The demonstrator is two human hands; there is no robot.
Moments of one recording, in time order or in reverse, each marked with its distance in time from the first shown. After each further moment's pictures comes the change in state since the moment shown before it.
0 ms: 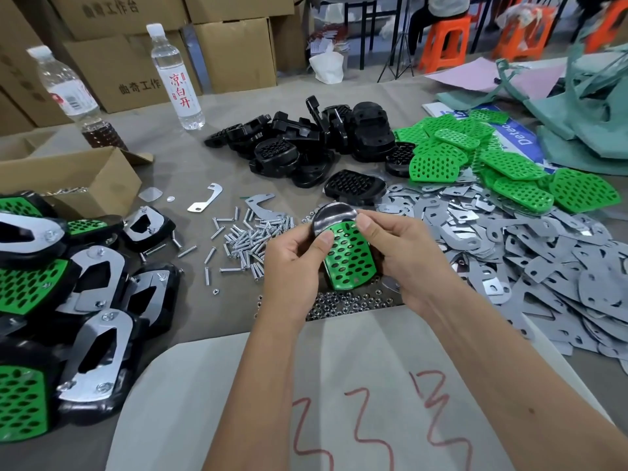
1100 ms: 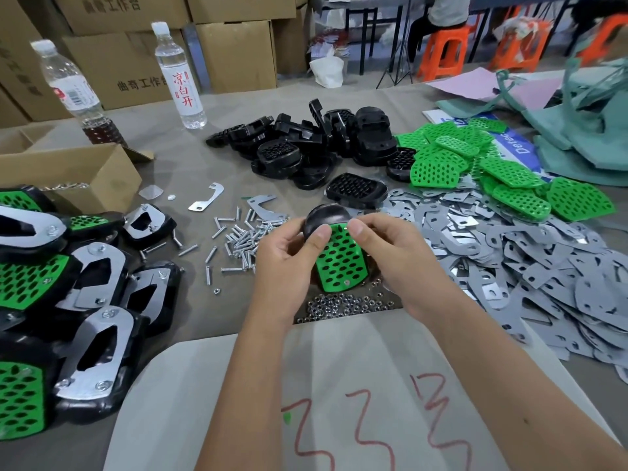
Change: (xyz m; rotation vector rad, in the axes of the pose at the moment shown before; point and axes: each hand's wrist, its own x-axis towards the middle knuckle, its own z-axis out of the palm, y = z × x) left_hand 0.002 0.002 -0.013 0.000 -0.045 0.048; right_hand -0.004 0.002 0.006 -0.224 -0.019 -0.105
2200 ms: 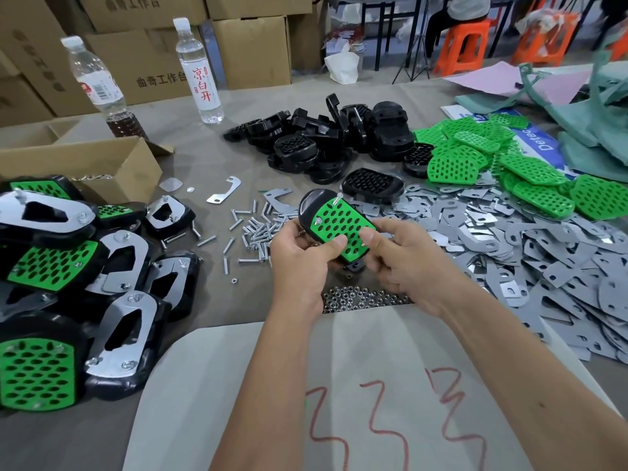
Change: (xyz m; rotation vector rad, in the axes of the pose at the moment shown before) left_hand 0.004 -0.007 0.011 -0.184 0.260 -0.195; right_hand 0.006 0.010 0.000 0.086 -0.156 0.199
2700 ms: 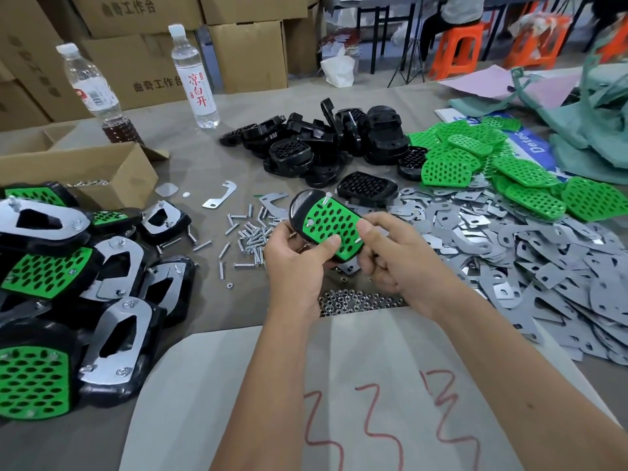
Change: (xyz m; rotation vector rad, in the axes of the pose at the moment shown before) left_hand 0.001 -0.001 0.002 0.008 0.028 0.055; right_hand -0.001 -0.003 0.000 0.024 0.019 -0.043
